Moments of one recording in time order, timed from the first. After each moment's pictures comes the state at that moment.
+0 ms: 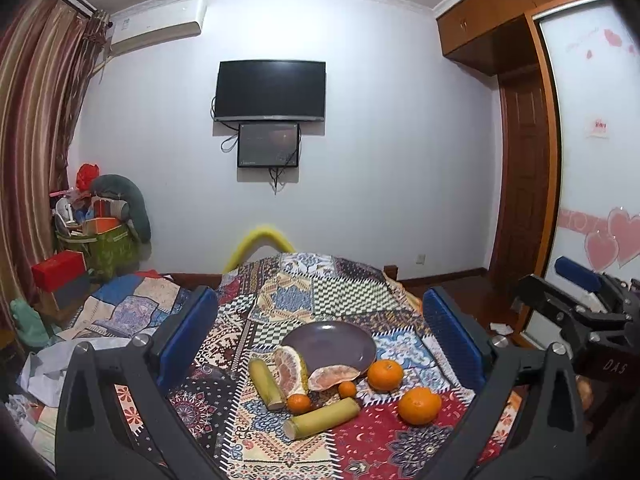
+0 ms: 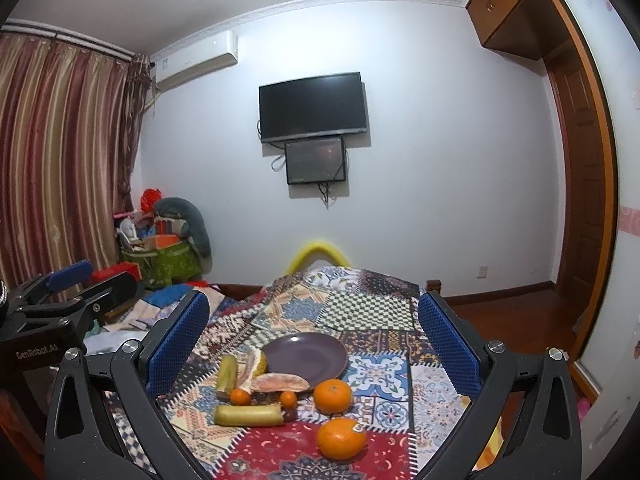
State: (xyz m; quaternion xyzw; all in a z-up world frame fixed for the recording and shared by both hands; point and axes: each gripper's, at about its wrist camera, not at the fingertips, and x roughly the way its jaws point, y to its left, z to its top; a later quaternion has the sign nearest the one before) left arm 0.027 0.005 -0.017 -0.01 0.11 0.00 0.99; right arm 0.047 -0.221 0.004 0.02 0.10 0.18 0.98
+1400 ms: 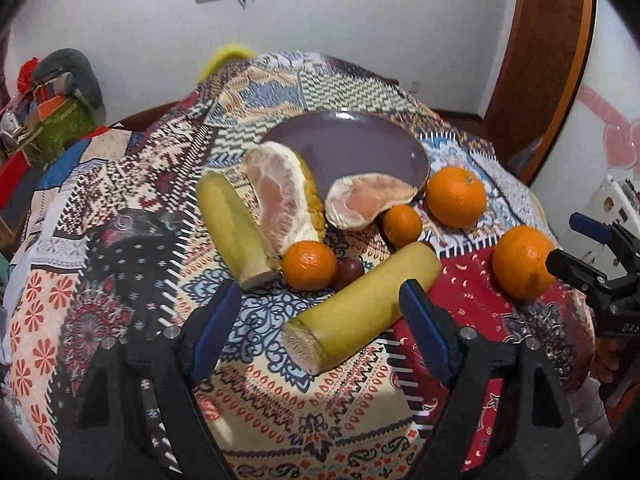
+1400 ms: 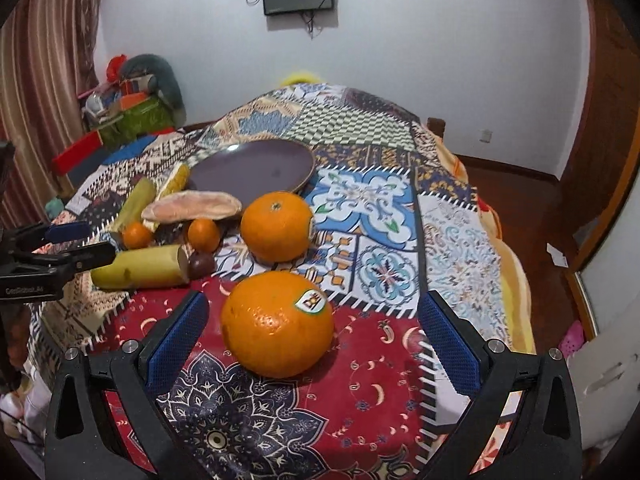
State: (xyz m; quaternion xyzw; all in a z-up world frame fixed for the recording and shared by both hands) left arm 0.185 0.031 -0.218 0.00 0.42 -0.05 0.90; right arm 0.158 -0.222 -0.157 -0.03 0.37 0.18 0.91
